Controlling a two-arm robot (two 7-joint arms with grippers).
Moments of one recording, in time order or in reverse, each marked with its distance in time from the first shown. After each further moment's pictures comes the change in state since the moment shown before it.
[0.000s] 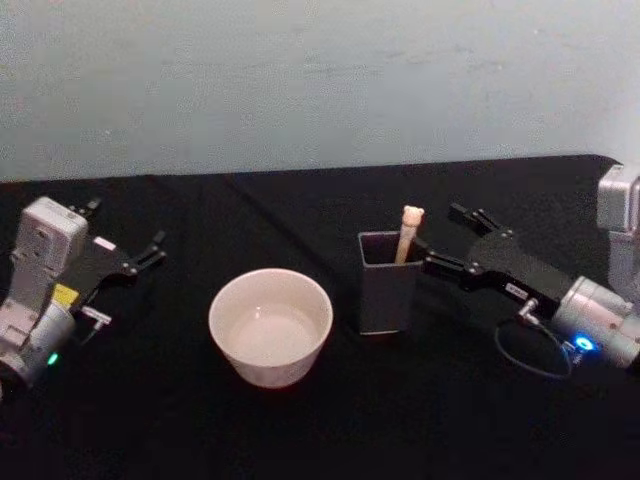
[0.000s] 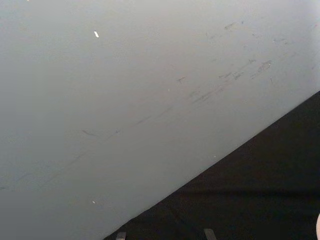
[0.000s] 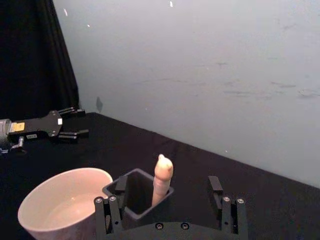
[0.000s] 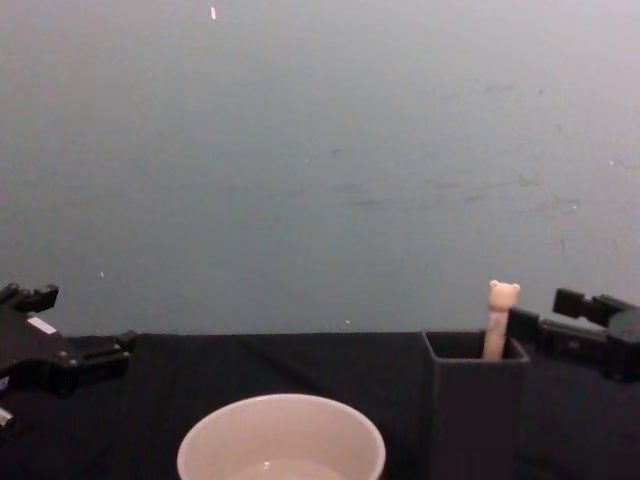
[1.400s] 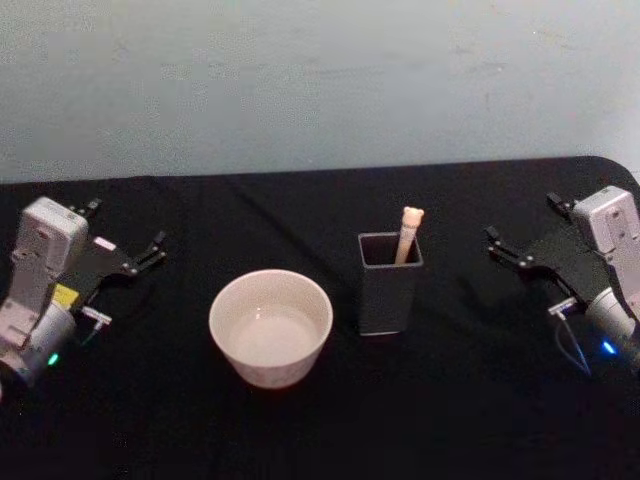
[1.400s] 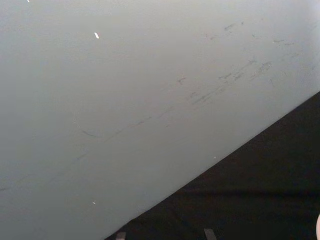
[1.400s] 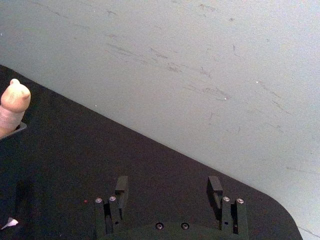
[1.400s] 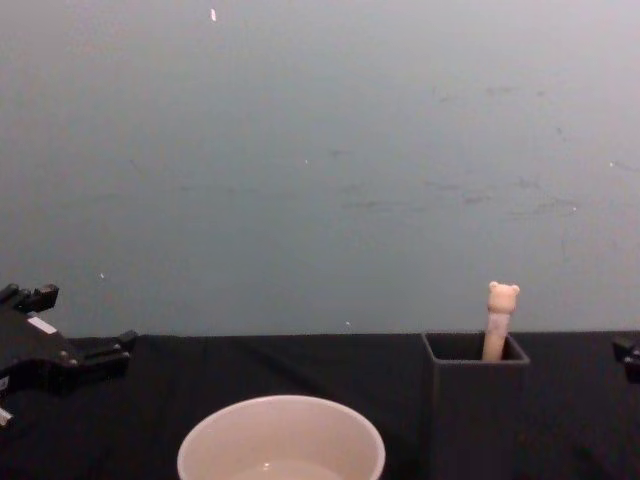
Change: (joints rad) left arm 0.000 0.000 0.000 0.000 0.000 0.000 0.000; right arm -0.062 0.096 -0.070 -0.105 -0.388 0.018 -0.674
